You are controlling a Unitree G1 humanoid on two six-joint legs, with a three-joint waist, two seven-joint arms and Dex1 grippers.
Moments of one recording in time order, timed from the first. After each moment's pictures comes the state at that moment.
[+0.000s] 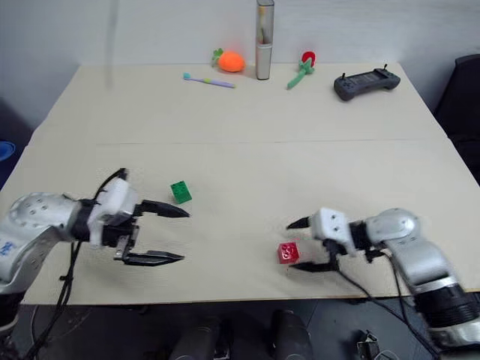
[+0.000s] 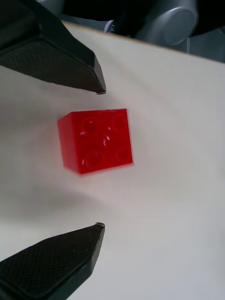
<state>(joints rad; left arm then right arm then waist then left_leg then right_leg) -0.18 0.94 0.18 -0.41 -0.60 0.59 -1.17 -0.31 -0.90 0.05 -0.17 0.37 0.21 1.34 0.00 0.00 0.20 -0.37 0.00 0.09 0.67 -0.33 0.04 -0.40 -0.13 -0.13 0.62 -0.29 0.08</state>
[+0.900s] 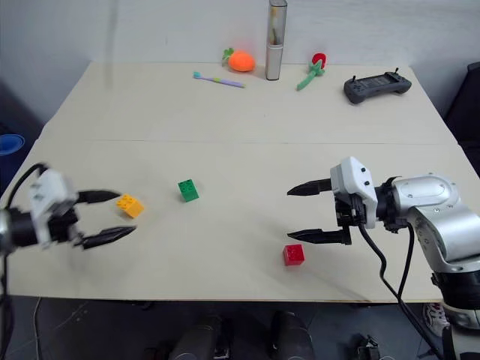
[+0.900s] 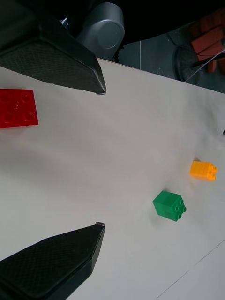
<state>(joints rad) -0.21 0.99 0.29 -0.25 -0.43 0.54 -1.01 -0.43 -0.90 -0.05 -0.26 0.58 0.45 1.33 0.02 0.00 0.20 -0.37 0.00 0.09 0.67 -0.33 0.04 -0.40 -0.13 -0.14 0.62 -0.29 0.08</state>
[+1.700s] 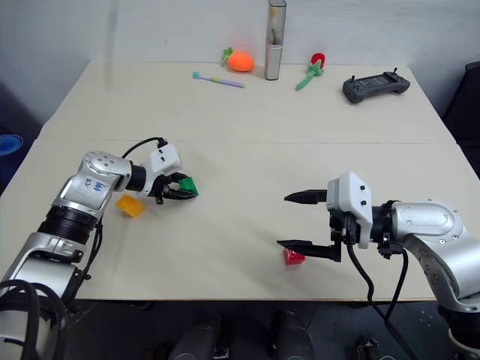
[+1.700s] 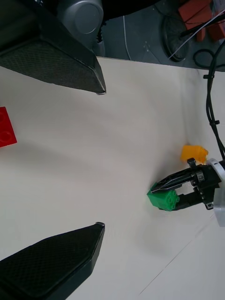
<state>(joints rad) -0.87 0.67 -0.28 0.49 -0.02 0.37 -1.08 -0.24 -0.89 -0.14 -0.51 0.66 0.54 1.09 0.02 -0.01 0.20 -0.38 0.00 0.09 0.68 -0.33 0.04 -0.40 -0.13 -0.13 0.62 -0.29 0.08</state>
